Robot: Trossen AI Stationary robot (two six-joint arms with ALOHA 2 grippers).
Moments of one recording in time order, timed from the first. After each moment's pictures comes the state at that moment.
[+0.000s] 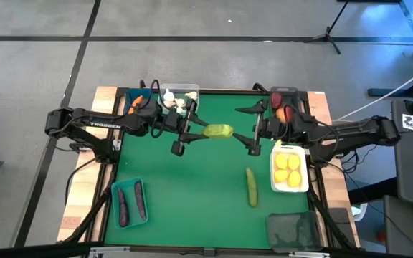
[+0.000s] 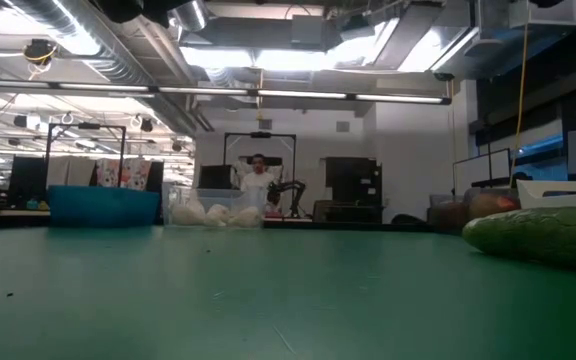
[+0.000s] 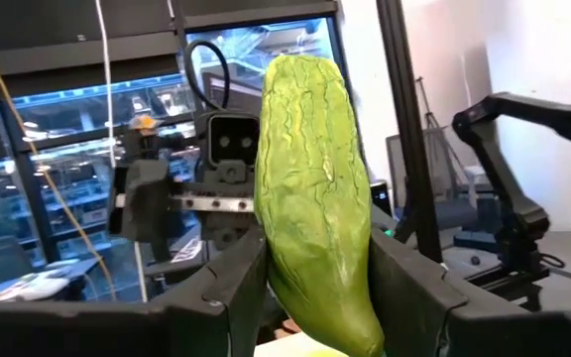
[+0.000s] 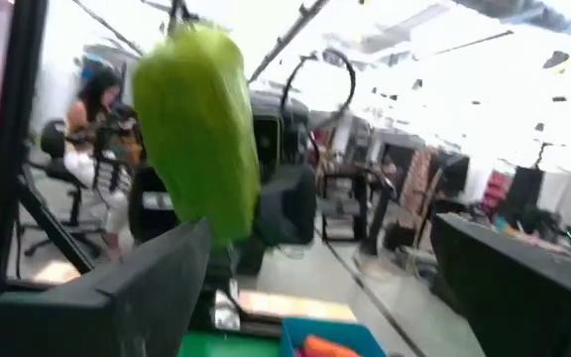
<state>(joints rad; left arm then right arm) 0.16 1.37 0.87 0.75 0.41 0.13 0.04 1.11 0.77 0.62 0.13 -0.29</state>
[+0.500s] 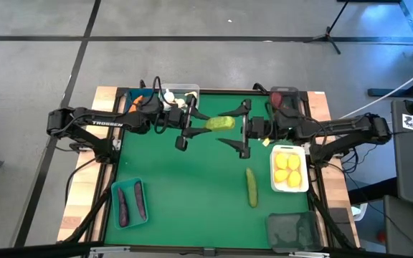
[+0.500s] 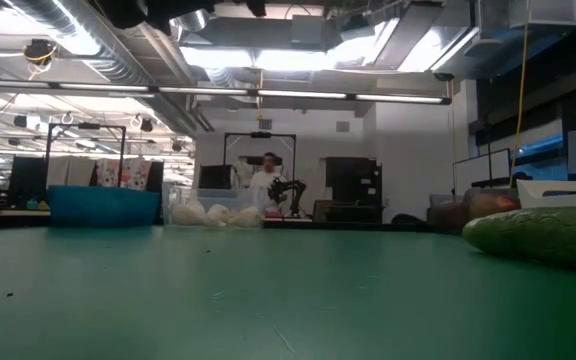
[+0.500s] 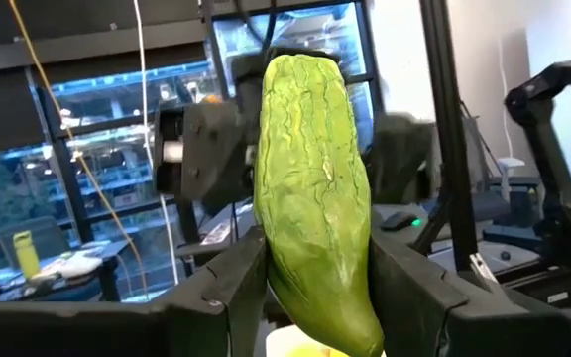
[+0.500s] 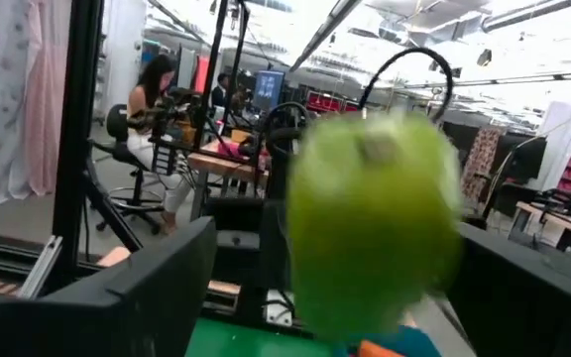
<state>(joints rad) 0.20 1.38 0.87 0.75 0.38 0.13 0.04 1.25 0.99 0.45 0.01 -0.24</state>
